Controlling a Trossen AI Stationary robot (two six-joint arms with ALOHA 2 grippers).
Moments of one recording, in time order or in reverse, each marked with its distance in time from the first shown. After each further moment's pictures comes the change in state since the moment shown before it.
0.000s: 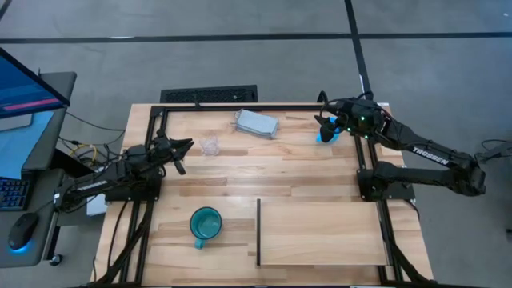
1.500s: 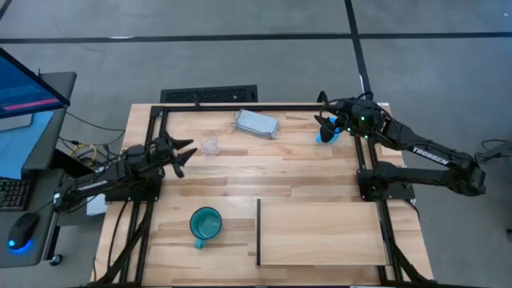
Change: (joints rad) left arm 0.000 0.001 -0.004 0.043 0.124 -0.055; right arm 0.000 0.000 0.000 -0.001 0.000 0.000
